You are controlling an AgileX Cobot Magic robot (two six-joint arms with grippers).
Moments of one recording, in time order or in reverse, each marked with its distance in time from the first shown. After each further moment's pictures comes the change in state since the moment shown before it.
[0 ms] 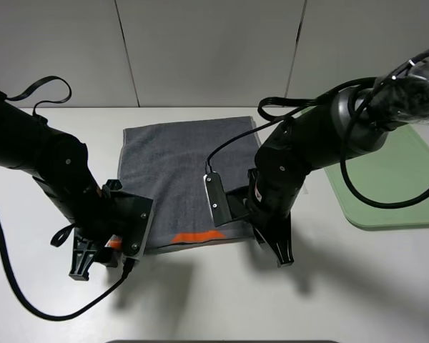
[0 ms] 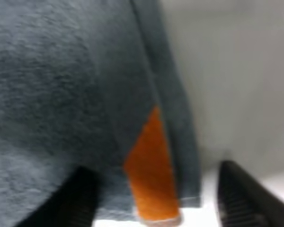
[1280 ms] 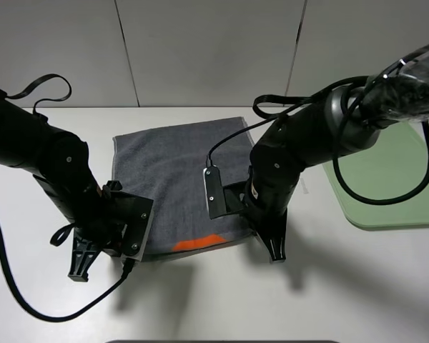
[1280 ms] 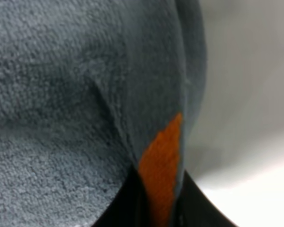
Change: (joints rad) left arm 0.000 -0.002 -0.006 -0.008 0.049 0.002; right arm 0.000 0.005 -0.034 -0.011 0.040 0.112
